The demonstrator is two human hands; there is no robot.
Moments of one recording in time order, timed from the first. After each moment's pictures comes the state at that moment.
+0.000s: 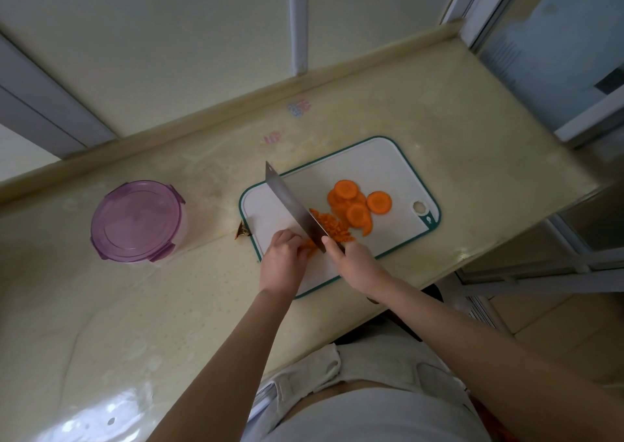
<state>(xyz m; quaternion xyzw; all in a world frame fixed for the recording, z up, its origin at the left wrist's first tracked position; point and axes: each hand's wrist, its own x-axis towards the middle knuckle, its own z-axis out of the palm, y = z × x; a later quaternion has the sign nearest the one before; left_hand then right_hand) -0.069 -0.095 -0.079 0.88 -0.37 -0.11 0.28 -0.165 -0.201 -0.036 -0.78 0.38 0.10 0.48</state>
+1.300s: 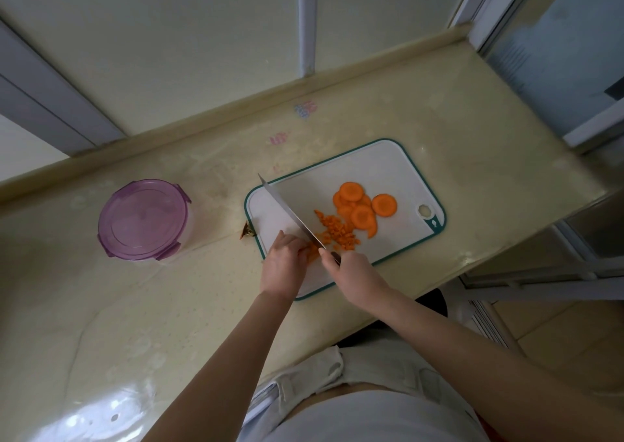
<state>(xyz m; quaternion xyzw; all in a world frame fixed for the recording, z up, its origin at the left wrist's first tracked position) -0.064 -0.090 -0.087 0.87 -0.37 -0.09 0.30 -0.166 -0.187 -0.033 -0.82 0.35 0.12 0.43</state>
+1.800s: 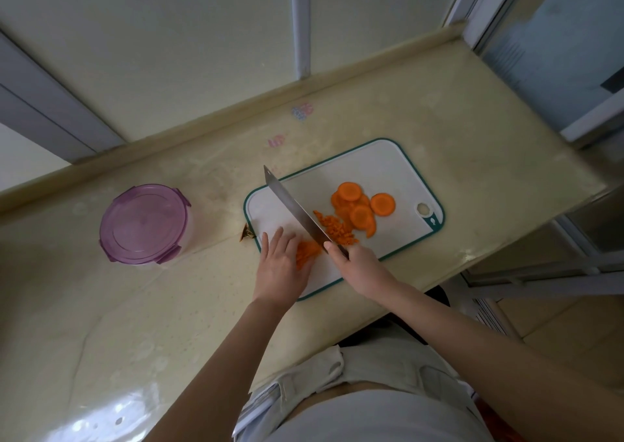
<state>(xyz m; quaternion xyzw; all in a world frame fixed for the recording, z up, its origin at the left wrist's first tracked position) -0.068 -0.074 -0.083 0.88 -0.42 -0.09 0.19 -0.171 -0.200 -0.032 -0.80 0.35 0.09 0.49</state>
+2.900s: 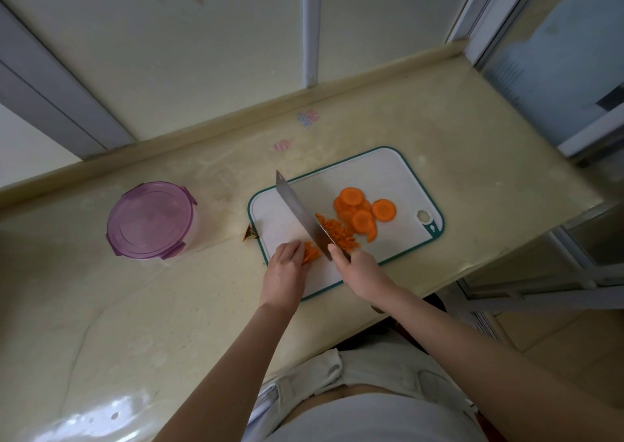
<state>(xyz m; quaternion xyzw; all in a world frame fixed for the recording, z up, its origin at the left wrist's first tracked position) -0.076 -0.074 -0.095 0.87 -0.43 -0.03 0.24 -0.171 -0.196 -0.038 -0.78 0.39 0.11 0.49</state>
